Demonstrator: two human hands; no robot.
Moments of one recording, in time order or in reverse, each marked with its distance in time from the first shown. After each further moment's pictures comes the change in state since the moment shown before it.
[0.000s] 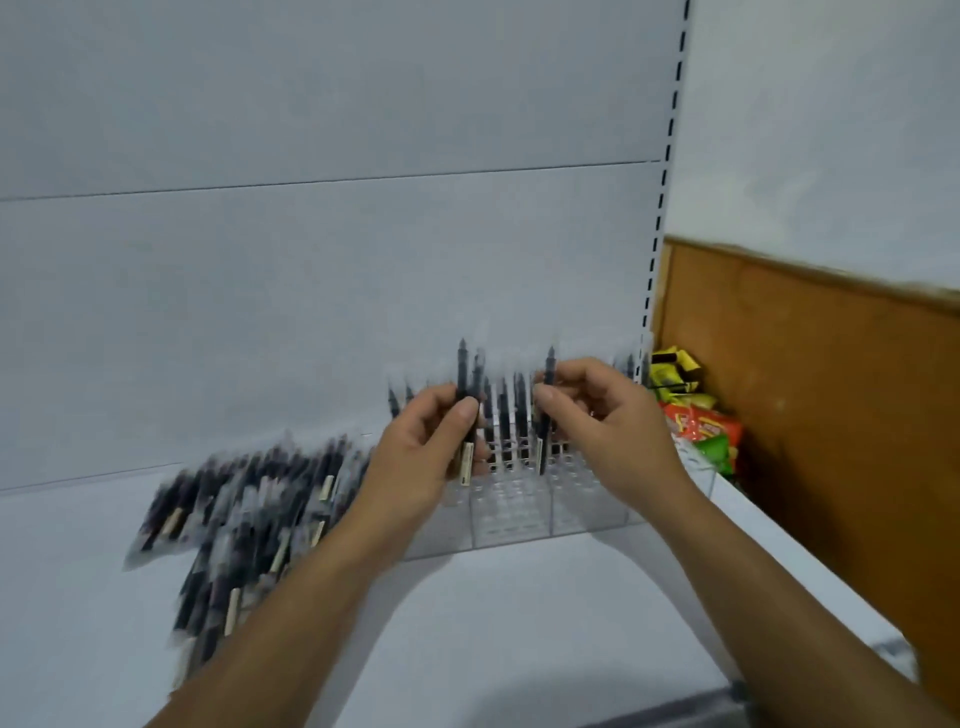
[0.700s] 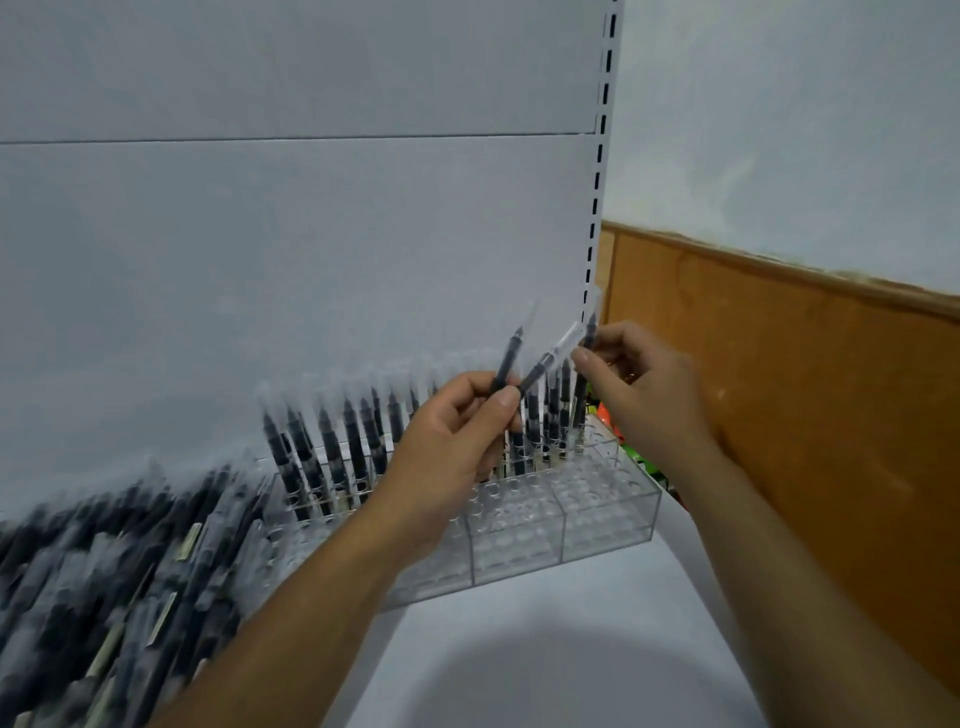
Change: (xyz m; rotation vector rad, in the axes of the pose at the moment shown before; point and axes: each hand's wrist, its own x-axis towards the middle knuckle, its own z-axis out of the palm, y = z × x) left_hand 0.054 -0.023 0.077 -0.069 -0.232 -0.028; right_hand 0.054 0.069 -0.081 -0.322 0.179 -0.042
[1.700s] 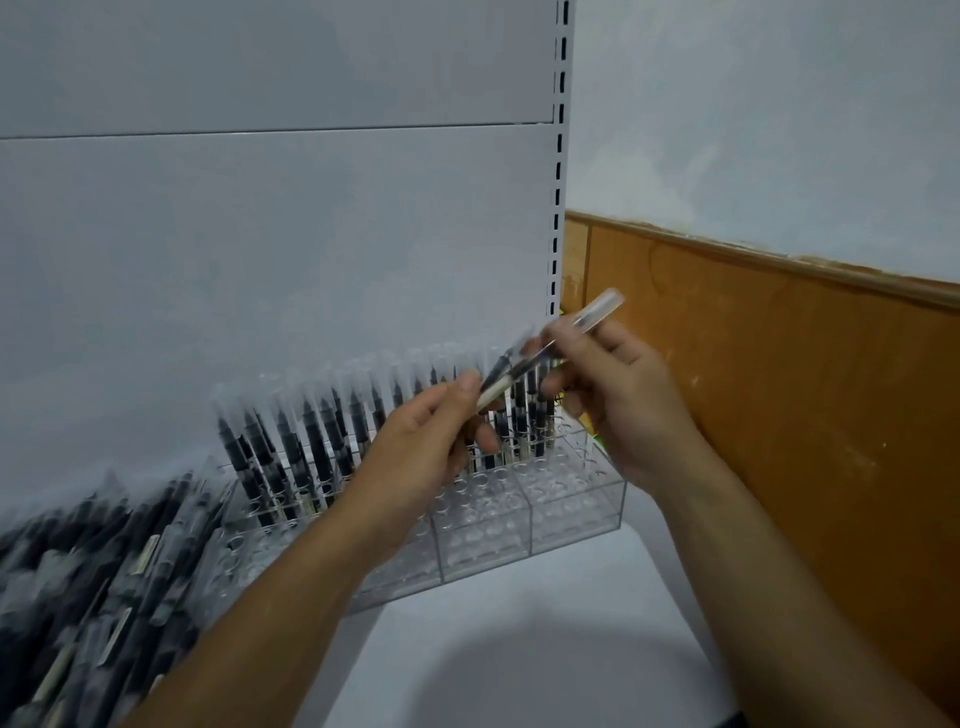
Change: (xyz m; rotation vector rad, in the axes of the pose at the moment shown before) left_hand -0.002 0.003 0.006 0.166 0.001 -0.096; right_hand -0.015 -0.026 -0.013 0.763 -0.175 0.298
